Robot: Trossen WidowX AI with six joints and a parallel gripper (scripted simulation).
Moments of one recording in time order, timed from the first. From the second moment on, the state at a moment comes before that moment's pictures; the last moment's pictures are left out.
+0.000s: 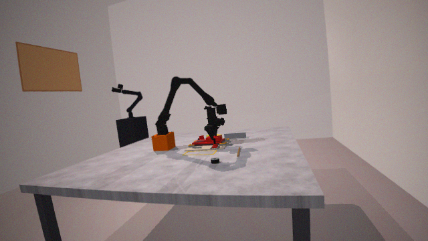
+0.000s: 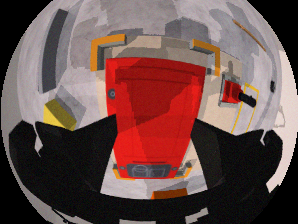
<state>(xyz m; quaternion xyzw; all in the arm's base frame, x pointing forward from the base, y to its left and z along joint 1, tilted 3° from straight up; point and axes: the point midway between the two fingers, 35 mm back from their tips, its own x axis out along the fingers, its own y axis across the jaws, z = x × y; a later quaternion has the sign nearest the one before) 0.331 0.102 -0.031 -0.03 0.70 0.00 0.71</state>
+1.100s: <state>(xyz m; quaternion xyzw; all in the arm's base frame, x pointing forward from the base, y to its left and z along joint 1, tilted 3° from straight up) 0.329 0.102 -0.014 -0.04 0.70 0.00 0.71</state>
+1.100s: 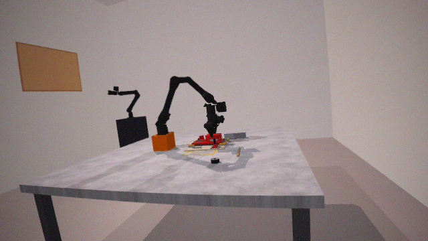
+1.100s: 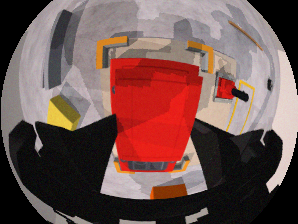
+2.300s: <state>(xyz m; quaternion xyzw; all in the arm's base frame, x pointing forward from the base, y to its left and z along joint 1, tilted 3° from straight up) 0.332 0.076 0.032 -0.03 0.70 0.00 0.71</state>
